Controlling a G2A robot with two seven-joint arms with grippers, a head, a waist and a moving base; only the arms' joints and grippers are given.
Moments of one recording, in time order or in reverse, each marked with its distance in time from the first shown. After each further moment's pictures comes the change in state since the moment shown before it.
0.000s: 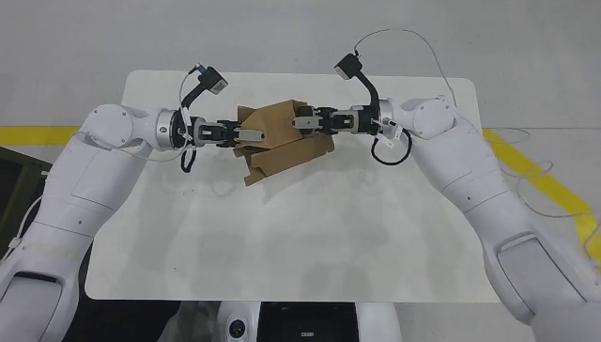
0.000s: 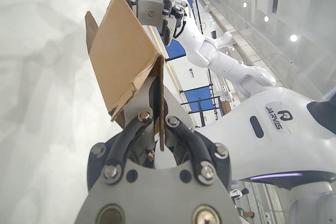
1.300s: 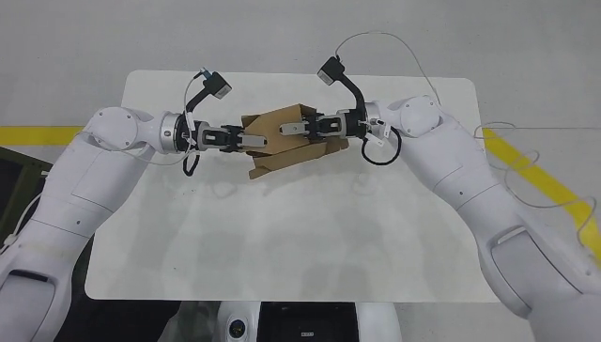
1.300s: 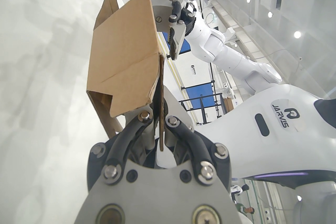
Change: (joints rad) left arm -0.032 0.035 0.099 -0.004 -0.029 -0.035 0.035; right arm 0.049 -0.027 -0.117 0.038 0.144 0.045 0.046
